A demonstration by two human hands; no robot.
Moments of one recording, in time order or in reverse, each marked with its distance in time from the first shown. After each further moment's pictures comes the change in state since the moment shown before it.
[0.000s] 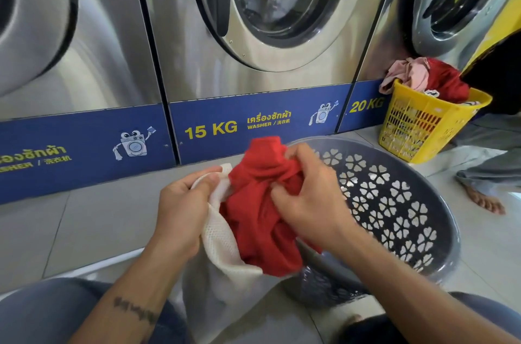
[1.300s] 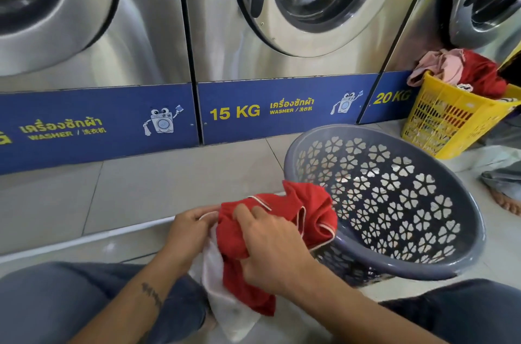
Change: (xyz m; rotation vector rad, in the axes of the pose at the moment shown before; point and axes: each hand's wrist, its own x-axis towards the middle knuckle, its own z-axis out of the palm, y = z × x) left_hand -0.006 -0.076 -0.081 0.317 -0.010 -0.149; right_hand -0.079 -0.026 0.083 -0.509 -0.591 -0.180
